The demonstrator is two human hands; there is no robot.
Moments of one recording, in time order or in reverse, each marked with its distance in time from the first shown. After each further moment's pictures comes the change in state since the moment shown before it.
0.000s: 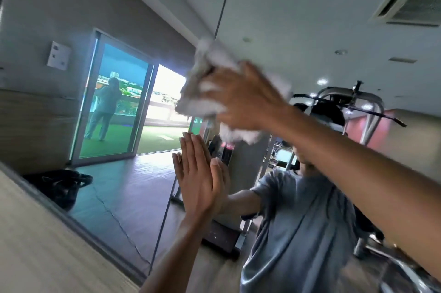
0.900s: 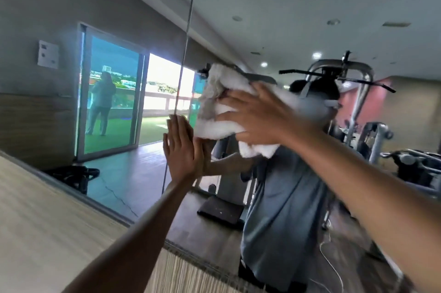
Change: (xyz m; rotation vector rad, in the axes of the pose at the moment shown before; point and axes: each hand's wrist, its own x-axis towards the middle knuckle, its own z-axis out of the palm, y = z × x) left_hand -0.004 -0.009 -0.023 -0.010 -0.159 -0.001; right_hand -0.113 -0.023 -0.030 0.131 -0.305 0.090
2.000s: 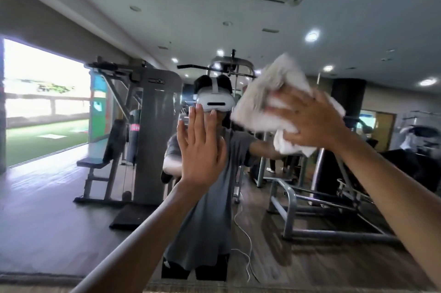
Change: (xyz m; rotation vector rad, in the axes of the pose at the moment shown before) left_hand -0.120 0.308 0.060 -0.150 -0.099 0.498; right_hand -0.366 0.178 0.019 -0.299 0.164 0.275
